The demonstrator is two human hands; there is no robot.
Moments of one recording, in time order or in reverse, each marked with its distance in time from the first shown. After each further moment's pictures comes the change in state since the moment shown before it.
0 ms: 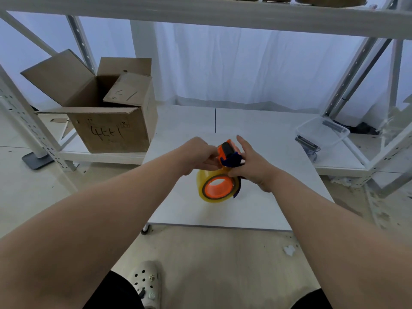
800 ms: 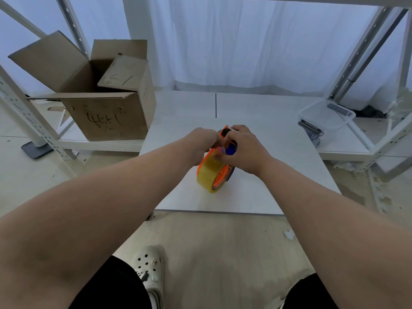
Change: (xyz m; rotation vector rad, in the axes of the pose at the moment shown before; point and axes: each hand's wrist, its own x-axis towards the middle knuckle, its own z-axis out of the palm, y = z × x) left_hand 0.008 0.000 0.021 0.011 0.121 -0.151; right_hand 0.007 0.005 0.015 -0.663 0.175 -0.240
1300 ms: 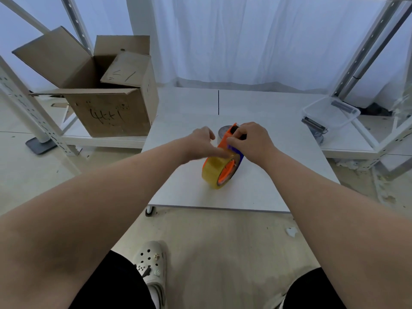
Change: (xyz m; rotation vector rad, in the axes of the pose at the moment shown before) left_hand 0.007 -0.024 -0.016 0.464 -0.099 0.246; right_hand 0.011 0.002 -0.004 0.006 0.129 0.109
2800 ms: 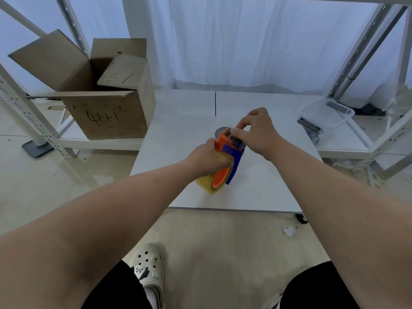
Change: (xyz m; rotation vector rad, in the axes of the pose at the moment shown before) left_hand 0.004 -0.010 0.039 0.036 0.067 0.104; right_hand -0.004 -0.014 -0.032 0.058 0.041 0.055
